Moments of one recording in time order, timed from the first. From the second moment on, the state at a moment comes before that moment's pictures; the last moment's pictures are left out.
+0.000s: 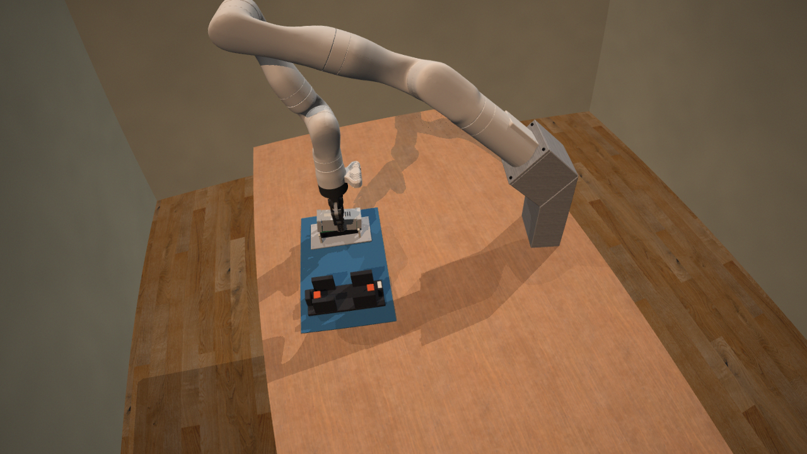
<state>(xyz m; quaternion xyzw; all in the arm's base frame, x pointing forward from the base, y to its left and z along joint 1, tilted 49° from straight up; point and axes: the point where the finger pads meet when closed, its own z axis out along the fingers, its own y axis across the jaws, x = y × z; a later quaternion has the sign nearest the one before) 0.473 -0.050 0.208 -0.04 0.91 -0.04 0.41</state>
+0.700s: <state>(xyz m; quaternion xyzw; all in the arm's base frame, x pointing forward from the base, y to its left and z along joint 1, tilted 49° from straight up) 0.476 -0.050 0.208 -0.04 0.91 -0.04 0.42</state>
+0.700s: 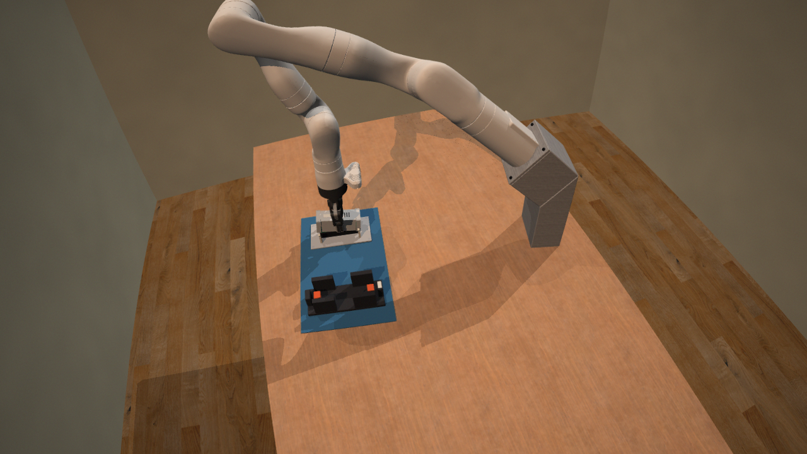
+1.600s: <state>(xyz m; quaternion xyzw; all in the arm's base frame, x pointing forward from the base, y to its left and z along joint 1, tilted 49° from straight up) 0.479 -0.051 0.204 -0.04 0.91 -0.04 0.41</state>
